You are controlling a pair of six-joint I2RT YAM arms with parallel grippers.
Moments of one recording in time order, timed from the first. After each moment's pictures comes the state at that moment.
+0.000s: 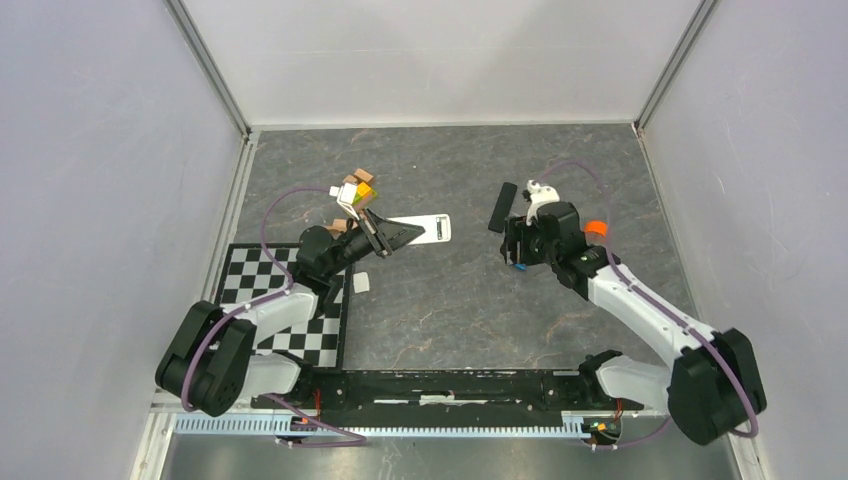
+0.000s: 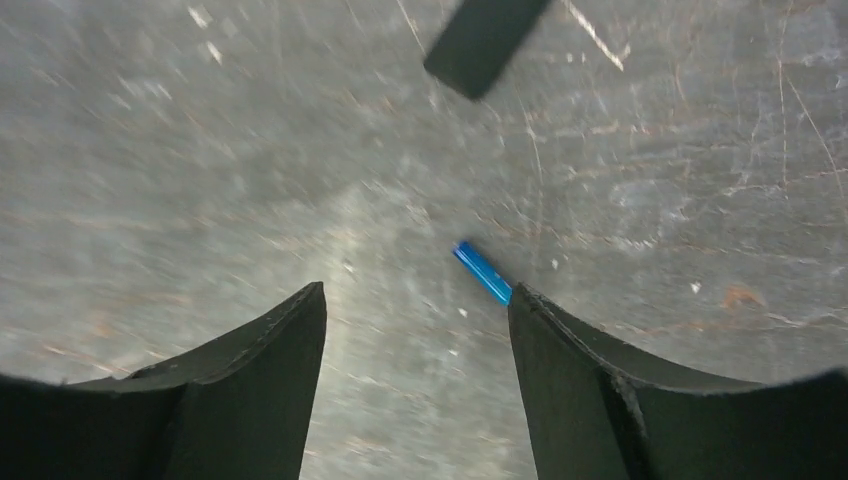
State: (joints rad) left arm -0.43 1.28 0.41 1.01 0.54 -1.08; right arm 0.44 1.12 0.70 -0.20 0.03 0.30
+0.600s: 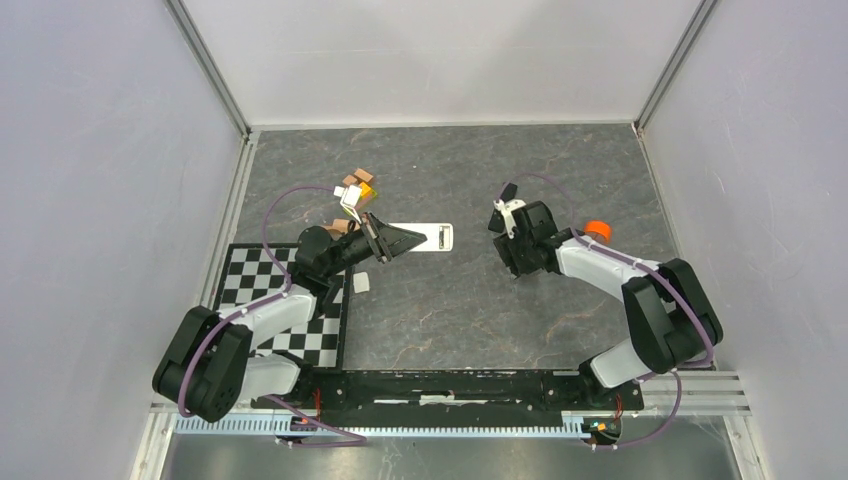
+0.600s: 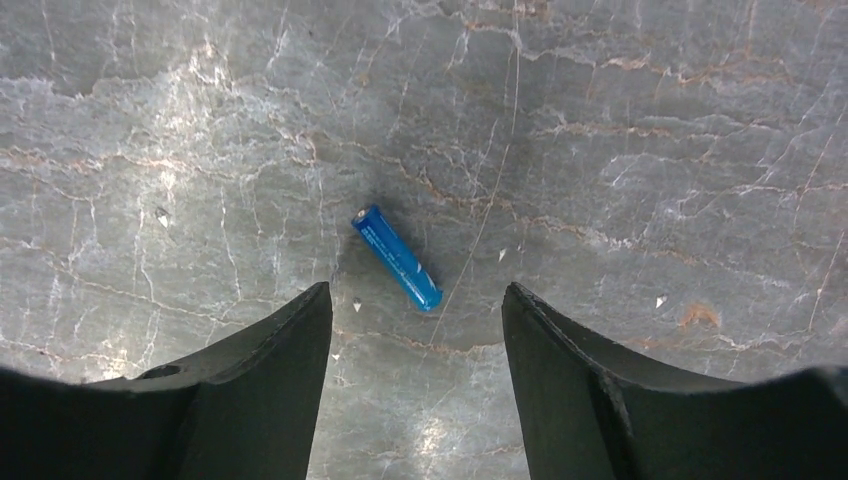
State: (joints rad) left arm -0.43 1.25 0.41 0.97 0.64 -1.03; right arm 0.44 1.50 0.78 -0.32 0.11 -0.06
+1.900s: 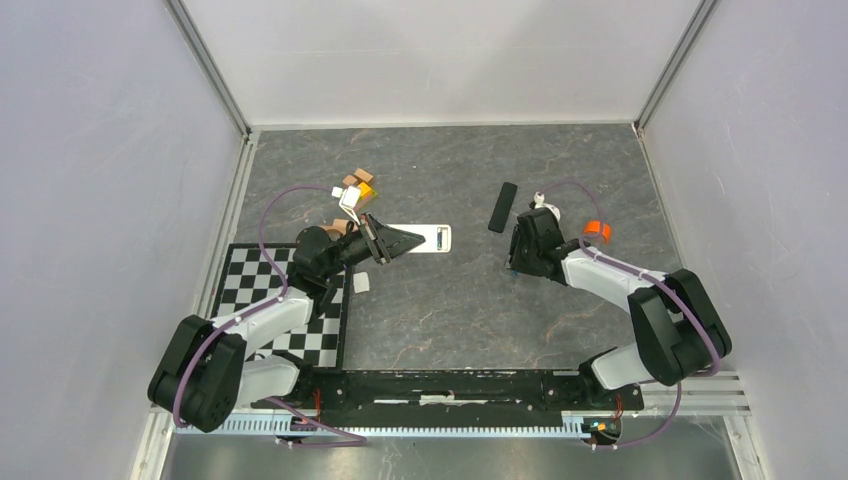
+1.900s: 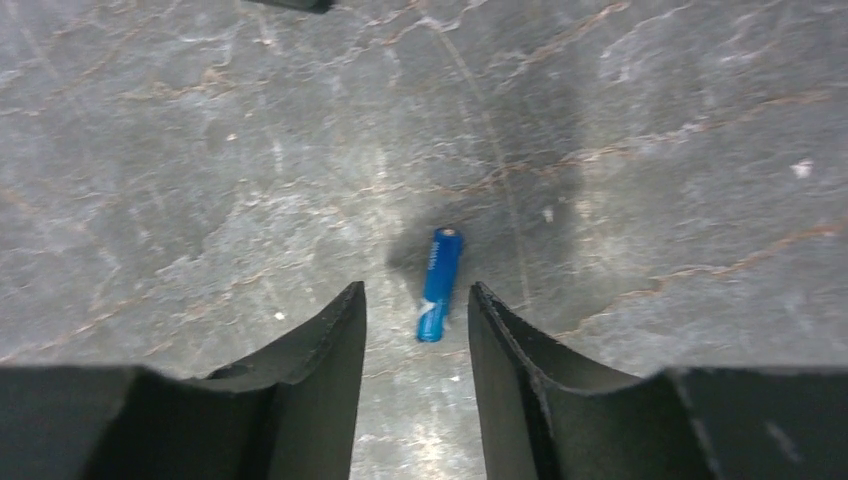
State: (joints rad) left arm -0.43 1.20 0.41 0.90 0.63 -0.98; right arm 0.43 1.44 0.69 -0.19 0.14 0.61
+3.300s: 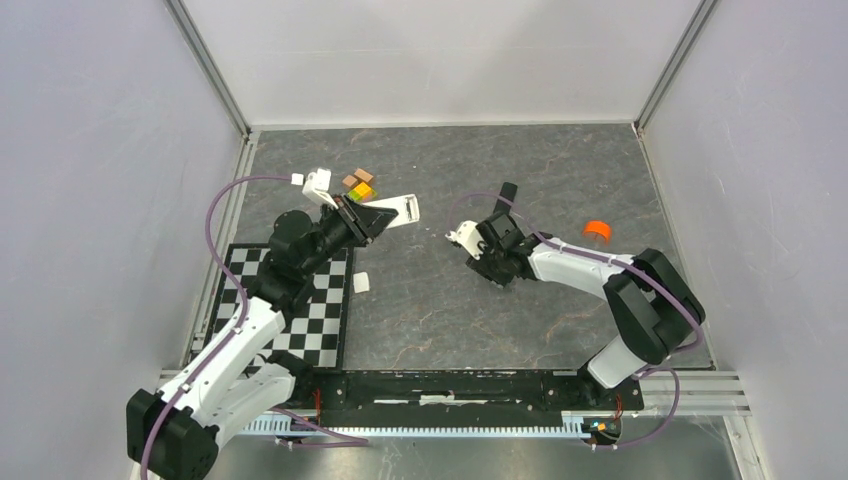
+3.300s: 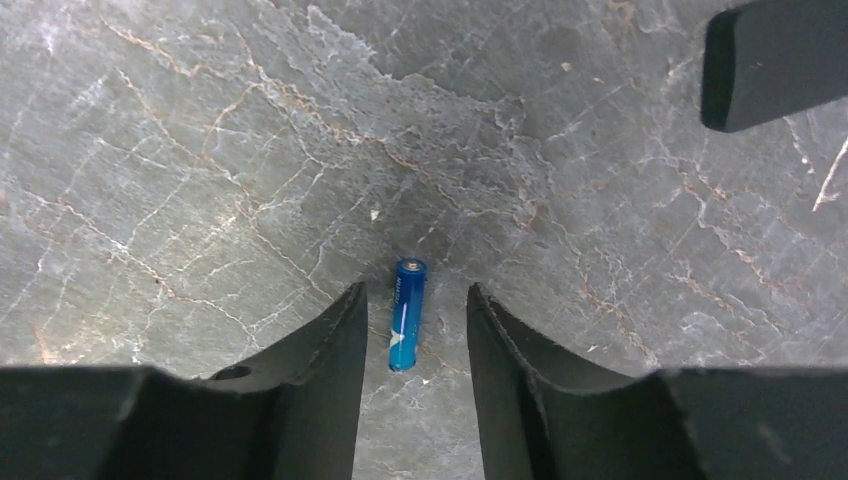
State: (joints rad) left arm -0.43 0.88 0.63 0.20 0.27 -0.76; right arm 0.65 1.59 0.85 -0.36 0.06 -0.37
